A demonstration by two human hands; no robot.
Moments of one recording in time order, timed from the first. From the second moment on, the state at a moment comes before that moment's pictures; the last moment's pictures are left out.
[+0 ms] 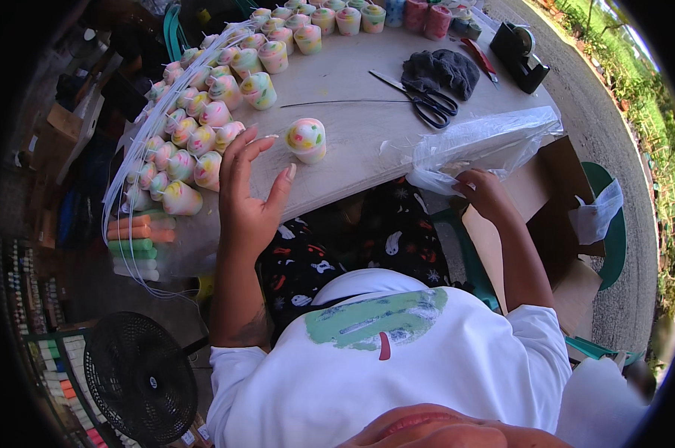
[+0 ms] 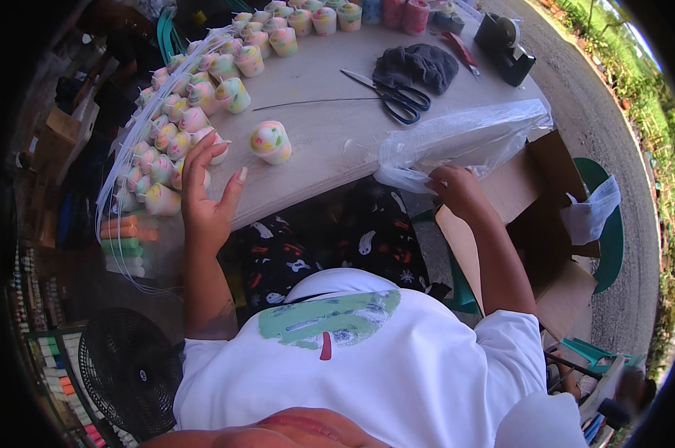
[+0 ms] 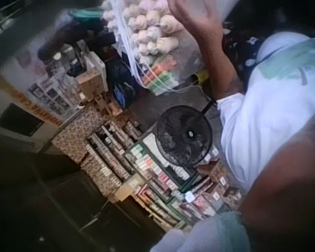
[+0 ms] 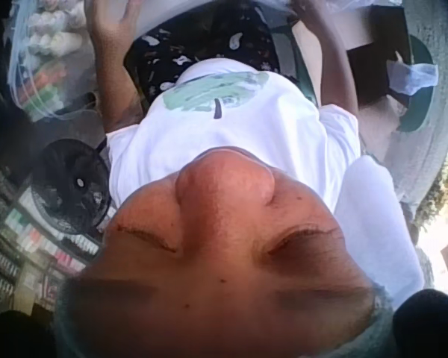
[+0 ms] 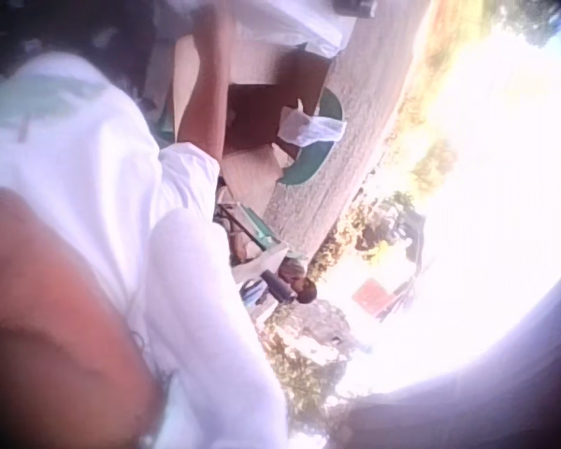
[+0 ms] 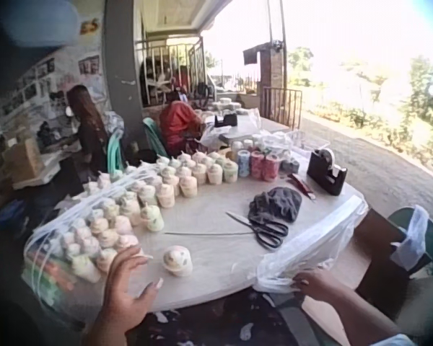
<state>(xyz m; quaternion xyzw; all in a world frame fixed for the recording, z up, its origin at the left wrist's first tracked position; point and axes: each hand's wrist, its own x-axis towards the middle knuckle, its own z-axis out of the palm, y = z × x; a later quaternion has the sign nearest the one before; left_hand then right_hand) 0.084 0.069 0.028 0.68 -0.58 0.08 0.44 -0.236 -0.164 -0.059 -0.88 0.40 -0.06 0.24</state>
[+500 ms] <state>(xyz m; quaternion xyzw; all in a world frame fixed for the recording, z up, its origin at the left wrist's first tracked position) -0.017 -0.062 -0.012 0.40 -0.24 -0.62 0.63 -0.288 -0.148 -0.060 -0.72 0.39 -0.39 0.42</state>
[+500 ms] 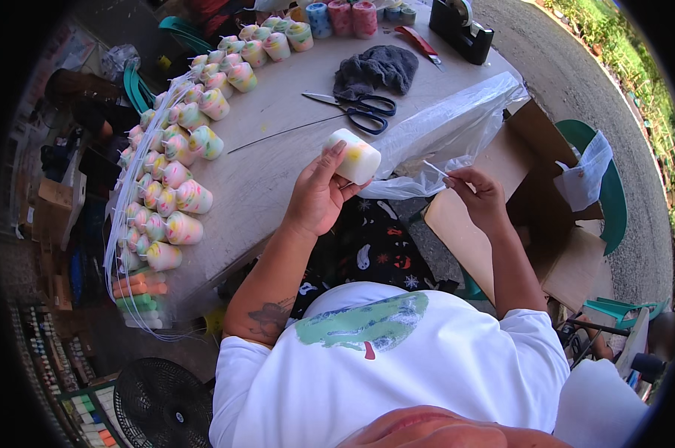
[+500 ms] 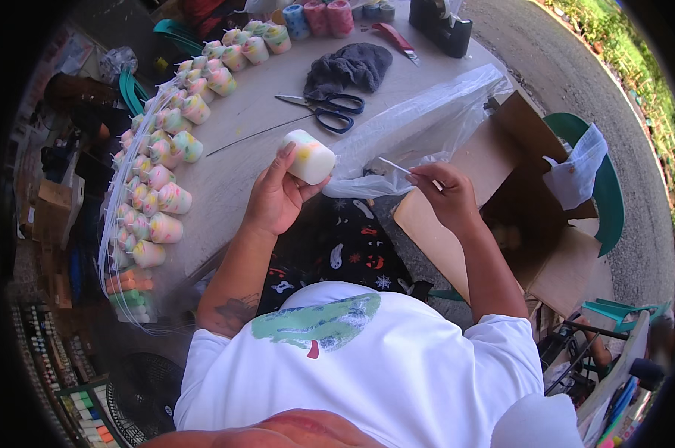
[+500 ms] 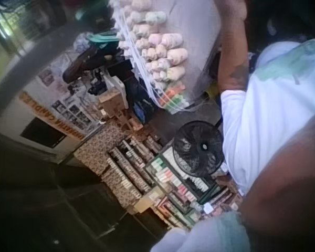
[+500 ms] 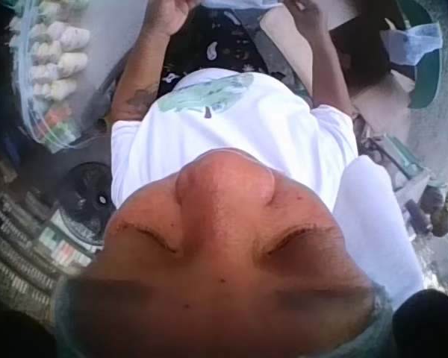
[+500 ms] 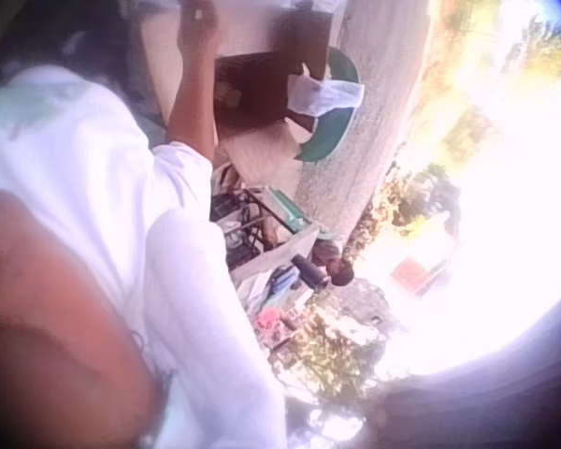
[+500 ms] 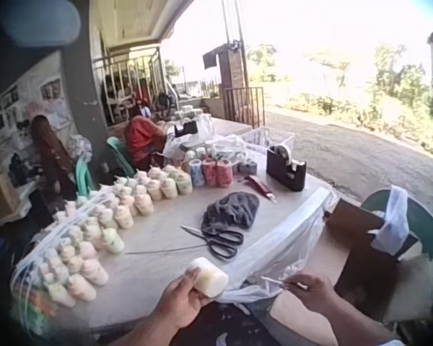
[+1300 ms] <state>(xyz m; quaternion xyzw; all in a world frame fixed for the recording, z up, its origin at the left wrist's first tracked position) -0.110 -0.116 -0.047 0.42 -0.21 -0.69 0.55 -0.323 -0.133 -0.056 -0.79 0.34 -0.47 0.22</state>
